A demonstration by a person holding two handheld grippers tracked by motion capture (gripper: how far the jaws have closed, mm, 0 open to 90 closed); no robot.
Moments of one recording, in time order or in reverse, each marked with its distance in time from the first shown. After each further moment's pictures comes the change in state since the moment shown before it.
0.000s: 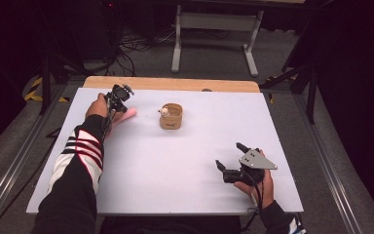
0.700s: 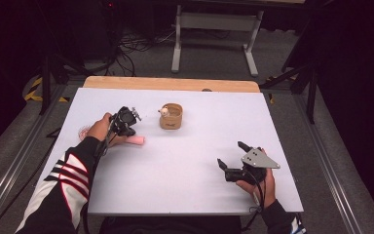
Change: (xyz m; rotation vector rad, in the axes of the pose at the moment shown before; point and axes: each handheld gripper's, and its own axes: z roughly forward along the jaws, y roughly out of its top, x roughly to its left) left arm -0.073 -0.047 -0.024 -0.024 -0.145 0.197; right arm -0.005 0.000 -0.002 -0.008 0.006 0.003
